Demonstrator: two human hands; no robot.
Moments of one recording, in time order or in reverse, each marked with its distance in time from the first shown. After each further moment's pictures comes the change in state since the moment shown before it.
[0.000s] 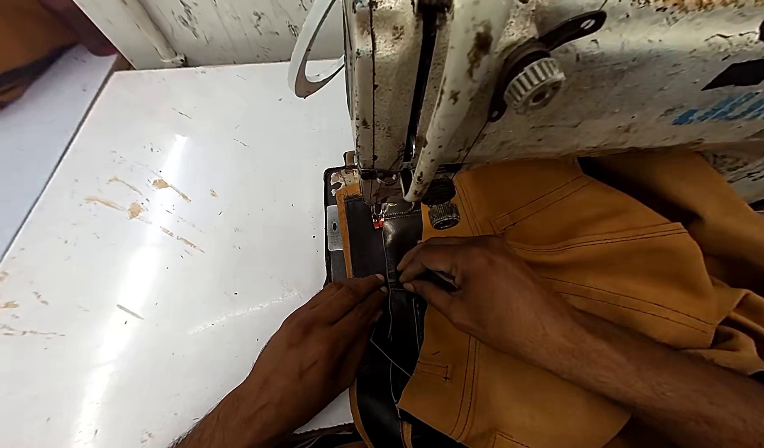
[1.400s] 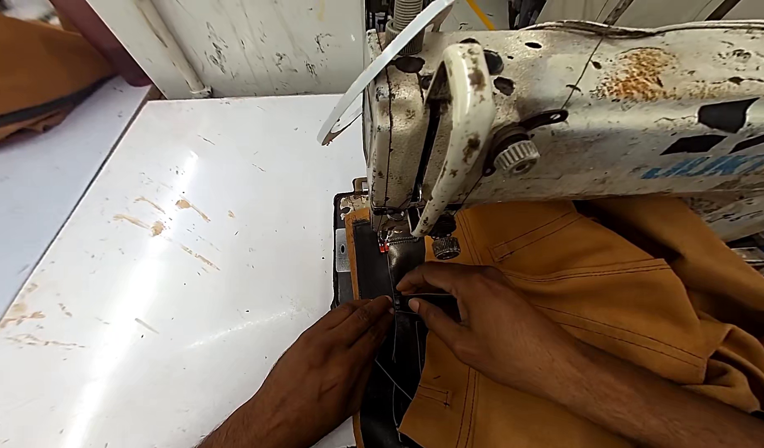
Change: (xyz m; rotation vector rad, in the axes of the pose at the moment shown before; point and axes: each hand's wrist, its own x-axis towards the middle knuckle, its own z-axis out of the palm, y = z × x) left_hand 0.001 -0.003 0.003 0.045 -0.068 0.075; right_hand -0.001 -0.007 -0.003 0.053 -0.062 0.146
